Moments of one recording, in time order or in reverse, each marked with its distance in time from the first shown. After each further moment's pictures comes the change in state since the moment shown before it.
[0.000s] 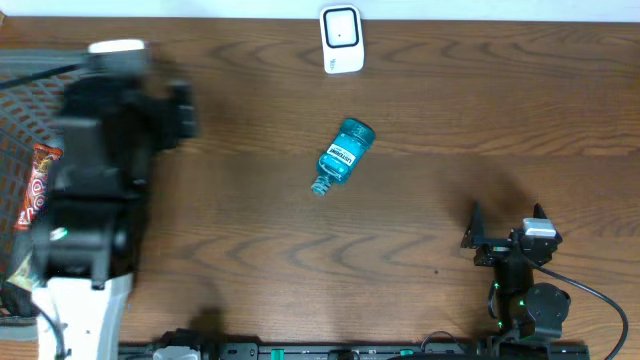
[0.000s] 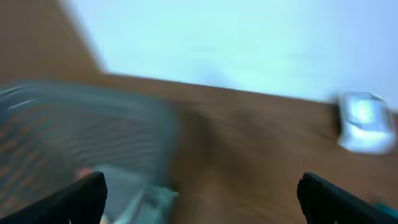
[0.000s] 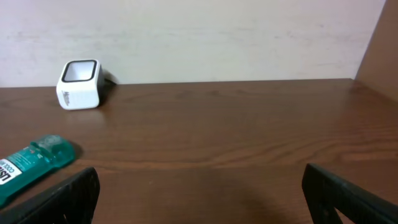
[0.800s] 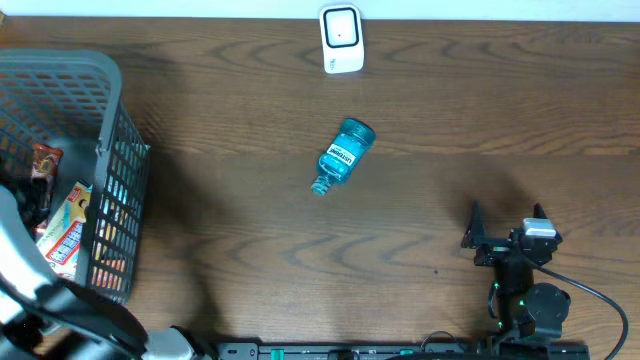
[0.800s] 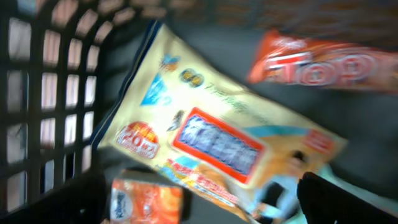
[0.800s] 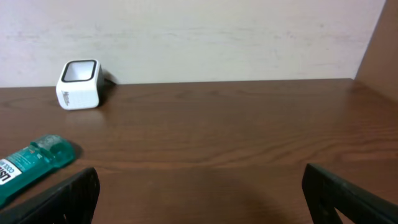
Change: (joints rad) left arm 0.788 0.508 0.000 -0.426 -0.010 -0.823; right arm 0.000 0.000 0.000 0.000 0.000 0.000
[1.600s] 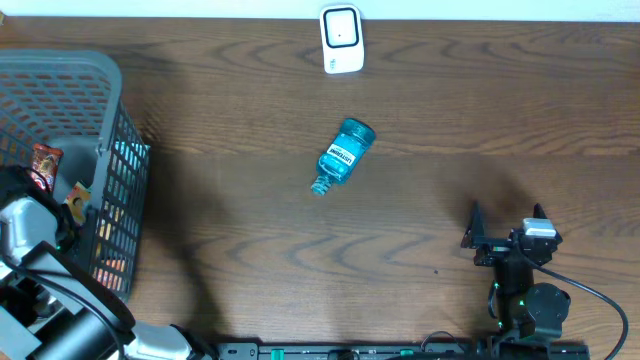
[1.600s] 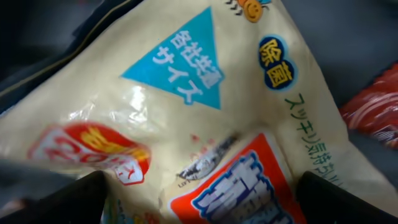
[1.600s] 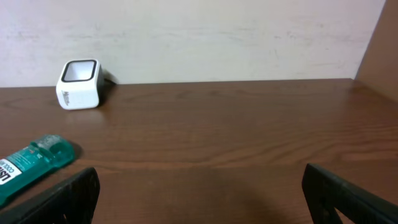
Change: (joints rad) left arm 0.007 0.078 -0.387 0.459 -0.011 -0.367; right arm 0.000 0.000 0.000 0.000 0.000 0.000
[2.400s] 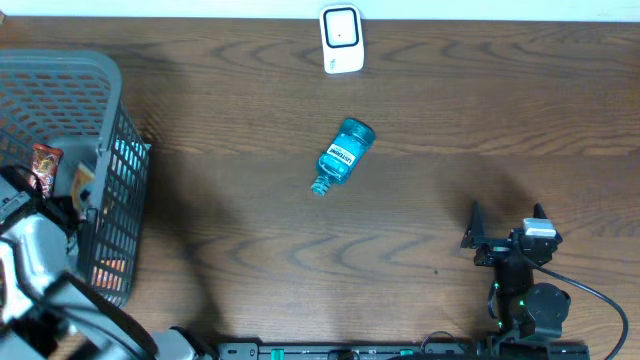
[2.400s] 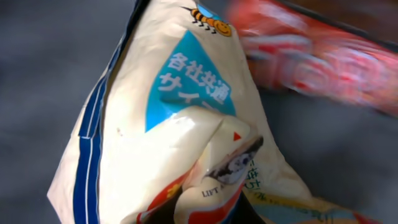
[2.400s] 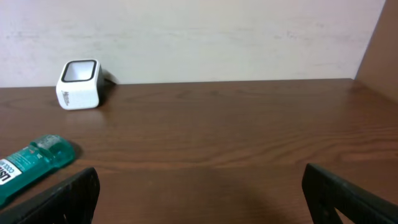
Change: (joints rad) left arm 0.005 -0.169 -0.091 0.230 0.203 0.288; right arm 0.000 0.000 0.000 0.000 0.000 0.000
